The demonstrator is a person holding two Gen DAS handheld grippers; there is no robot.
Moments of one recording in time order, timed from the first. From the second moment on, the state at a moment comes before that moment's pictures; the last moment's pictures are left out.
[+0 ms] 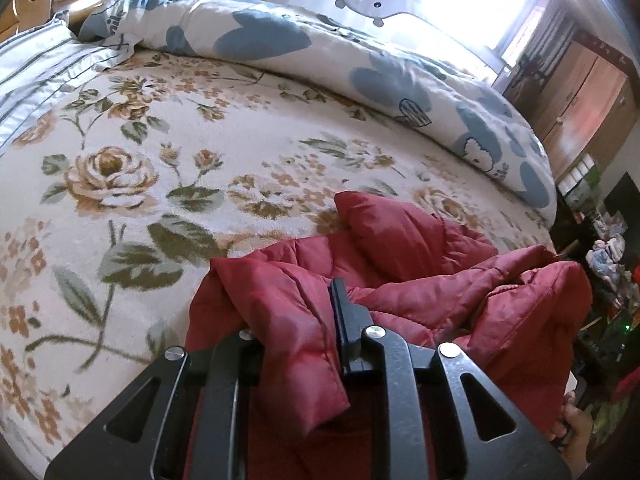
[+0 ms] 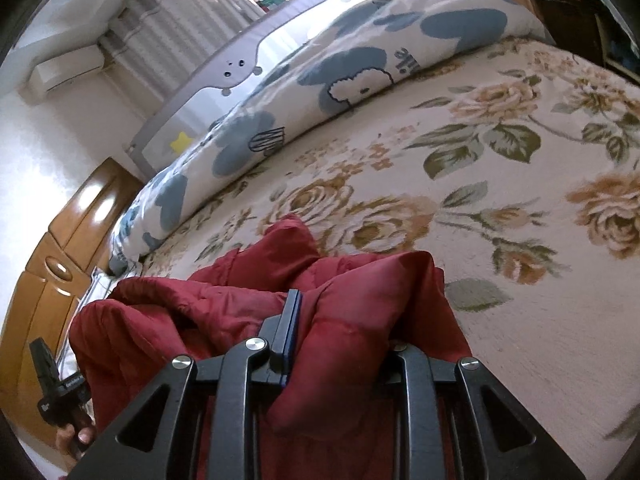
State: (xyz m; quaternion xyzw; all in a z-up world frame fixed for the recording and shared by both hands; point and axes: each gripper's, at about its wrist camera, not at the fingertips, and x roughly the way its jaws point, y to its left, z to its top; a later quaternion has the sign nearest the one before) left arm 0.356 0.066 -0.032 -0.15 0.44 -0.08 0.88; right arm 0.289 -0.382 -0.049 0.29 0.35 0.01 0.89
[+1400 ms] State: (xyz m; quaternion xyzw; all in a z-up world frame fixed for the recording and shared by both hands) left arm 0.315 -0.067 -0.050 0.02 0.46 -0.16 0.87; right arm 0.285 -0.374 -0.022 0.27 0.32 0.01 0.91
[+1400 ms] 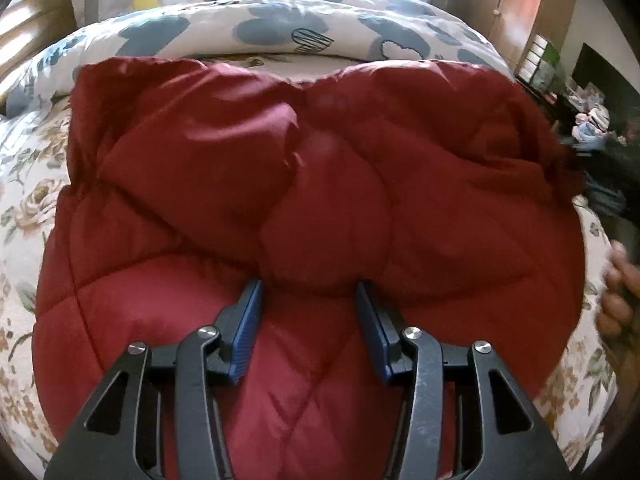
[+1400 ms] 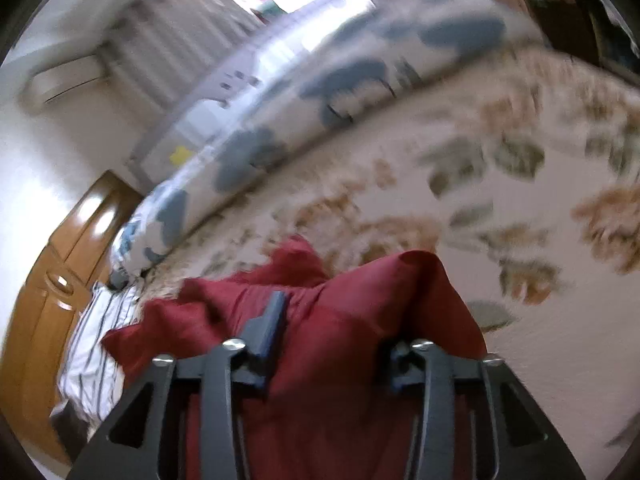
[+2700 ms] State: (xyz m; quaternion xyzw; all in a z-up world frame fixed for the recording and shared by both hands) left arm 0.357 -0.001 -0.058 -0.08 0.49 -0.12 0.86; right arm 0.352 -0.333 -0.094 0.15 0.44 0.03 0.88
